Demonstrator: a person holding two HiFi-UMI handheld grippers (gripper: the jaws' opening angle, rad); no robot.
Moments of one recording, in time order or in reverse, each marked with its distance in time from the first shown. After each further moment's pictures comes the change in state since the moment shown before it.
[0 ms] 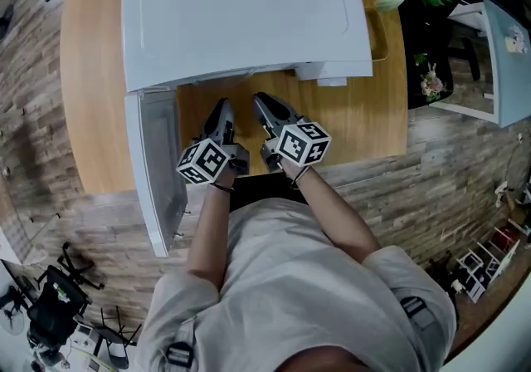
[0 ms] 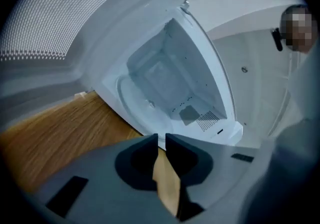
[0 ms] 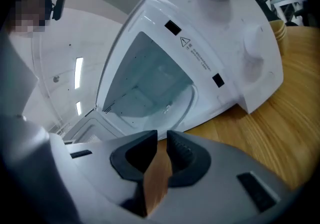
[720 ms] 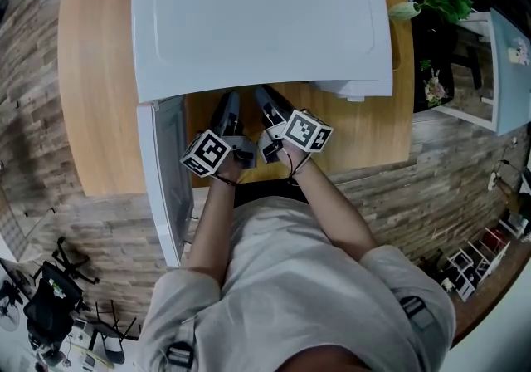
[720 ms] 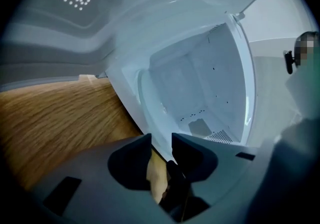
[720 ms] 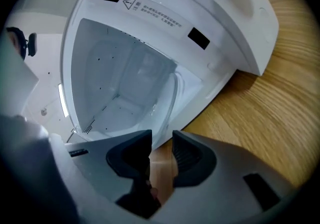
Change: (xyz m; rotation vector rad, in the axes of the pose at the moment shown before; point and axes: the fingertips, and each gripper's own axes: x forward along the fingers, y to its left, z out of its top) left arm 0.026 0.036 0.011 -0.239 -0.038 -0.006; right arm 0.052 -0.019 -0.008 0.312 -0.009 -0.020
